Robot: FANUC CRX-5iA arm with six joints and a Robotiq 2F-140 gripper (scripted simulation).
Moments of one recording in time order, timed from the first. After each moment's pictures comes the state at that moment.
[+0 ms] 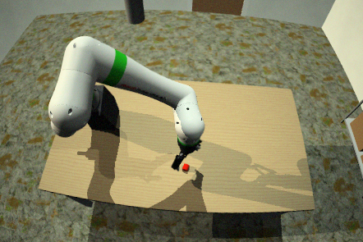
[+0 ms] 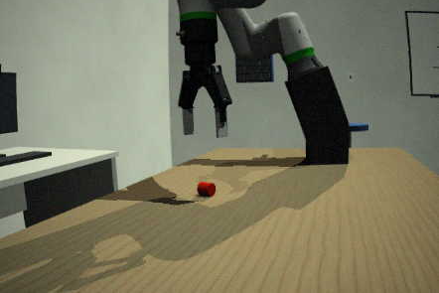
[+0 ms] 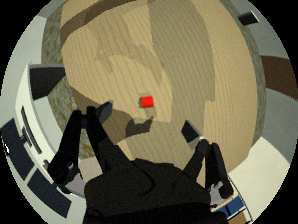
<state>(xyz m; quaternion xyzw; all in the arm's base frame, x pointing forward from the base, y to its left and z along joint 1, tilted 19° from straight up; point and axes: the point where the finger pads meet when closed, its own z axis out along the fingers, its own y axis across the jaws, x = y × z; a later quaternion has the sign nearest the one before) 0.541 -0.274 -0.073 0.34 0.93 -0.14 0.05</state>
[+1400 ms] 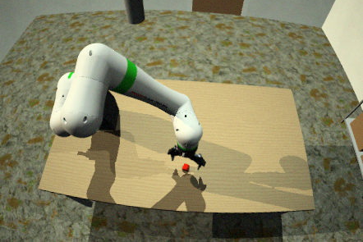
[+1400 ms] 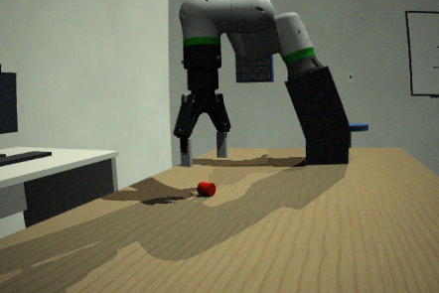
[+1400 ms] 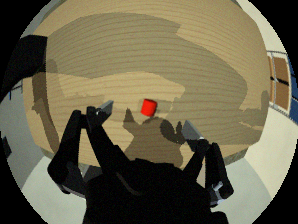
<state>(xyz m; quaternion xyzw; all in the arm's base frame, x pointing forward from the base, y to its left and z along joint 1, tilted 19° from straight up) 0.541 -0.295 -0.133 0.80 0.58 -0.10 0.14</state>
